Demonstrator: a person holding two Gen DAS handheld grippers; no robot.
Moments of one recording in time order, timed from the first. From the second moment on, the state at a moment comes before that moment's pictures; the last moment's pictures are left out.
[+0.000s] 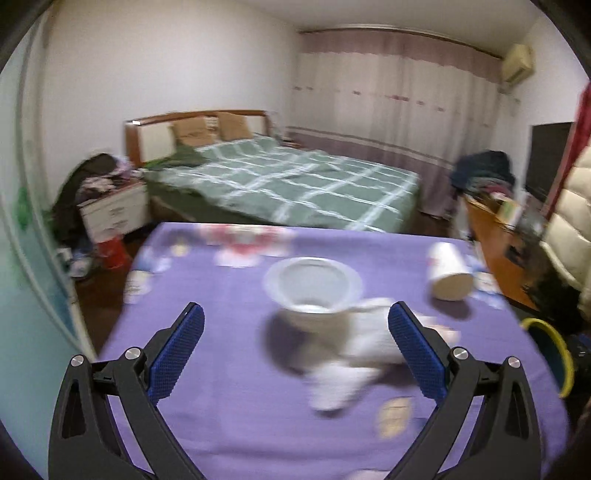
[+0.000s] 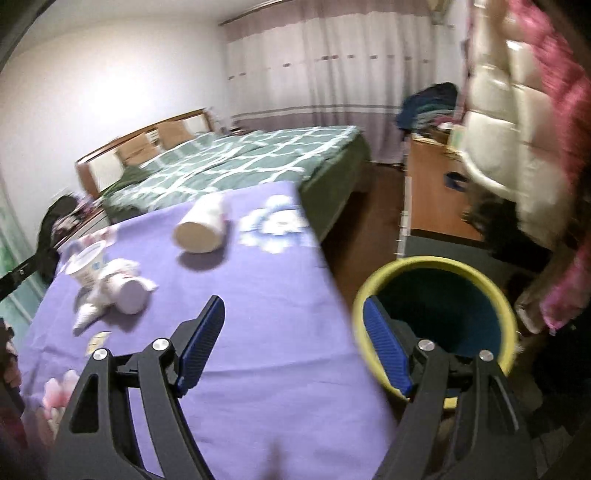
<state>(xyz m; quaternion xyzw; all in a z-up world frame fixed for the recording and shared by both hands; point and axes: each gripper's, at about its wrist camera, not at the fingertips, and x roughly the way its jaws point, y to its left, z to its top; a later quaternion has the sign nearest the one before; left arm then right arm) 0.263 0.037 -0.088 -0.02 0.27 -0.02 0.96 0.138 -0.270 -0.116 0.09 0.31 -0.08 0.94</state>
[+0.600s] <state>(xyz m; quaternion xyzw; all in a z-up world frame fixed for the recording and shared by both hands) 0.250 0.115 -0.100 -0.05 0.24 0.06 0.97 0.229 -0.063 -0.131 0.00 0.37 0.14 0.92</state>
